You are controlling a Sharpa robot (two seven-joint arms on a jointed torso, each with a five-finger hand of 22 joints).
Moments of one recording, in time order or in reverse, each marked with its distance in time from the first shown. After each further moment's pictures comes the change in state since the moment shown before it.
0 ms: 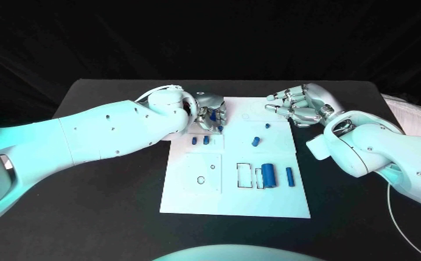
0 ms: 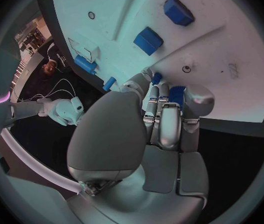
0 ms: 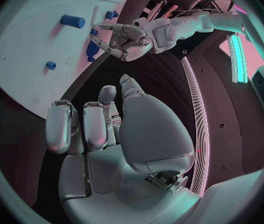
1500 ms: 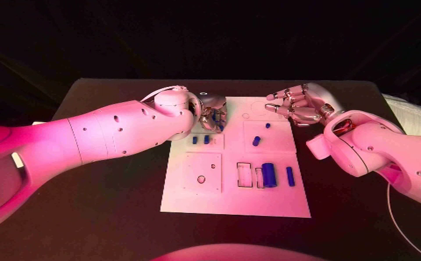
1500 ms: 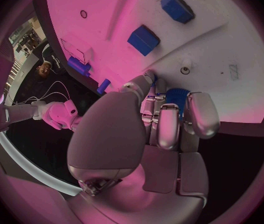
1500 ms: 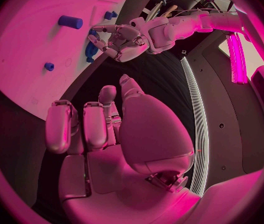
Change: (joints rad) left arm -0.012 0.033 0.004 -0.024 -0.025 0.004 -0.054; left_hand 0.000 0.042 0.099 -0.046 -0.001 0.119 -0.012 -0.021 -0.026 0.160 -0.035 -0.012 -0.008 0.007 -0.022 0.020 -0.020 -0.031 0.045 -0.023 0.154 0.136; right arm 0.000 0.002 0.000 0.001 0.000 0.001 0.002; right_hand 0.004 0.004 0.000 0.000 0.000 0.000 0.000 0.000 0.000 0.000 0.000 0.000 0.000 0.000 0.000 0.000 0.000 0.000 0.000 0.000 0.000 0.000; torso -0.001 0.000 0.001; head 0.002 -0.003
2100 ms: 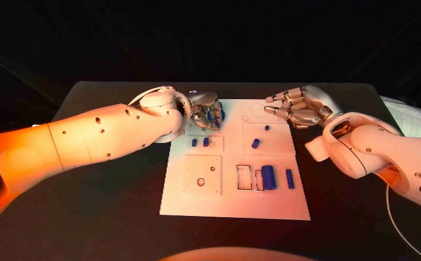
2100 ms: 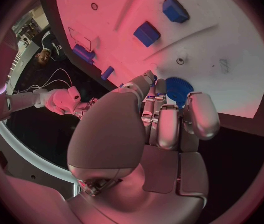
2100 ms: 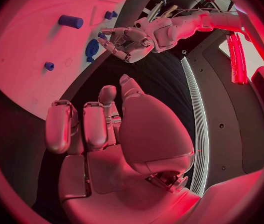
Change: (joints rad) left arm -0.007 -0.093 0.039 0.083 0.090 -0.076 0.007; left_hand -0.010 0.009 0.005 0.000 0.000 0.007 0.000 -0.006 -0.004 0.007 0.000 -0.015 0.000 0.000 0.000 0.000 -0.013 0.000 0.000 0.000 0.015 0.014; right arm 0.000 0.002 0.000 -0.005 0.000 0.001 0.000; right_hand 0.000 0.000 0.000 0.000 0.000 0.000 0.000 0.000 0.000 0.000 0.000 0.004 0.002 0.000 0.000 0.000 0.000 0.000 0.000 0.000 0.000 0.000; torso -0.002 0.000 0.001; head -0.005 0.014
